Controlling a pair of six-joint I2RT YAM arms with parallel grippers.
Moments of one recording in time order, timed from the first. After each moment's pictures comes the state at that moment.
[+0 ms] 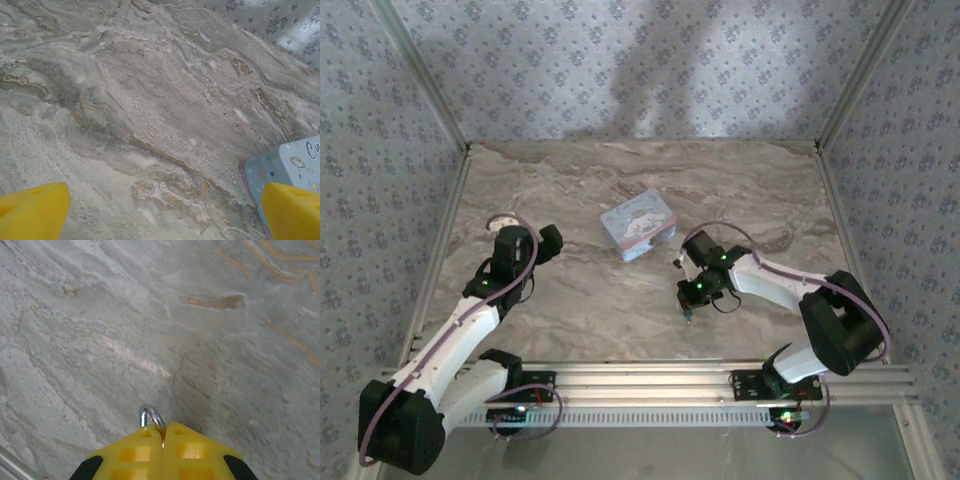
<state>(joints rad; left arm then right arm) -0.33 0.91 0.57 -0.25 -0.28 -0.64 0.64 1.49 0.78 -0.58 -0.30 0.27</state>
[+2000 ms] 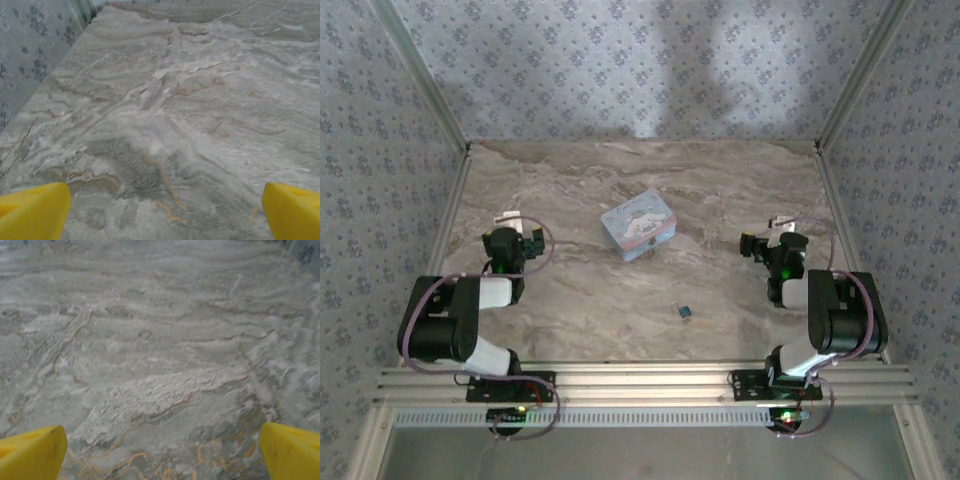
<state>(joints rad) -0.03 1.51 0.37 0.71 -0.24 -0.02 -0.08 1.52 0.33 0.75 -0.03 0.01</state>
